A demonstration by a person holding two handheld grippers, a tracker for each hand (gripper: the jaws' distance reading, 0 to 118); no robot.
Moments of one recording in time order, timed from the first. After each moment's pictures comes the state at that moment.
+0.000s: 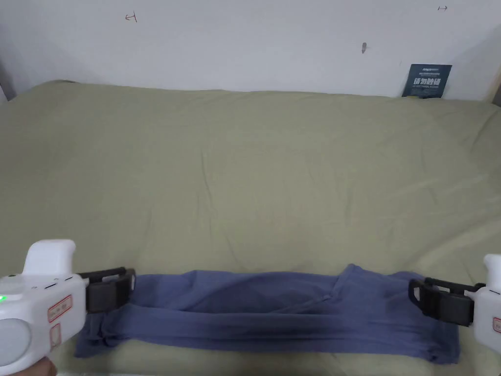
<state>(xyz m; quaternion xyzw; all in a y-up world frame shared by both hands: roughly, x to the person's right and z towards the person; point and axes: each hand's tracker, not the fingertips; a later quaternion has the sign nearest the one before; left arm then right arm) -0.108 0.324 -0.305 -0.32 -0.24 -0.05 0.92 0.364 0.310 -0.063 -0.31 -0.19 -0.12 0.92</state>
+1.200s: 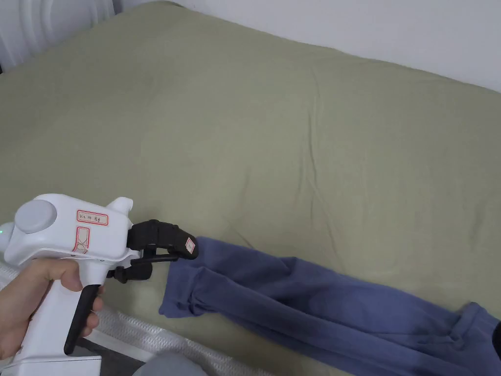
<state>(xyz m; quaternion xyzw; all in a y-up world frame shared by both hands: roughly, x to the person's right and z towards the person) -0.221 0.205 -0.452 -0.60 -0.33 0.27 0.68 0.207 0.314 -0.118 -0.25 -0.19 -0.05 0.95</state>
